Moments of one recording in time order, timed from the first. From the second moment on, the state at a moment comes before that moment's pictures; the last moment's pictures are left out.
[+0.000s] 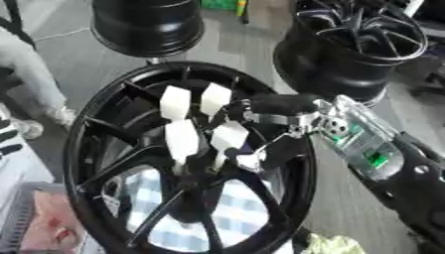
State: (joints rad) left arm -0.12 0.25 0.07 -1.60 0.06 -0.07 0.06; right arm -0.56 -0.63 0.50 -1.70 0.34 -0.26 0.57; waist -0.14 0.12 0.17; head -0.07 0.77
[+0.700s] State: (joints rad) left arm -0.12 0.25 0.06 -1.60 0.07 -0.07 0.06; right arm -0.55 -0.62 0.50 -1.70 0.35 -0.28 0.53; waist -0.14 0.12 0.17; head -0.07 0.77
